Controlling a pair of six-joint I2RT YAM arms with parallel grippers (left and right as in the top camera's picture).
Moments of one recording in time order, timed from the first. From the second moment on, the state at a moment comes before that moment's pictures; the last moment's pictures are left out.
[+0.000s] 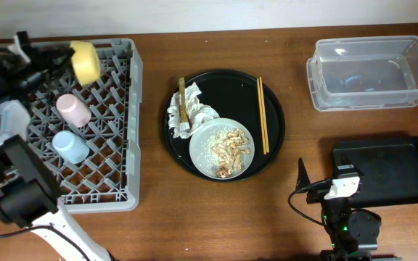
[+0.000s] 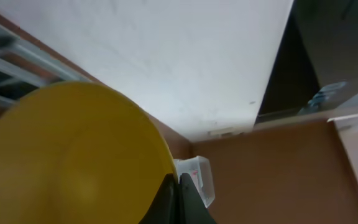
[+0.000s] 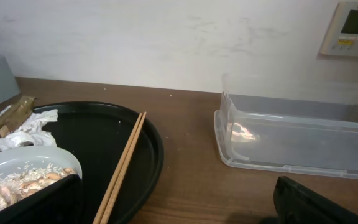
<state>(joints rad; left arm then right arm) 0.49 2.20 1.66 0.15 1.27 -0.88 -0.03 0.01 0.01 -0.06 -0.10 -0.05</state>
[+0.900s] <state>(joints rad) 0.53 2.21 1.66 0.22 1.34 -0.91 -0.03 0.01 0.01 -0.06 -0.10 -0.05</state>
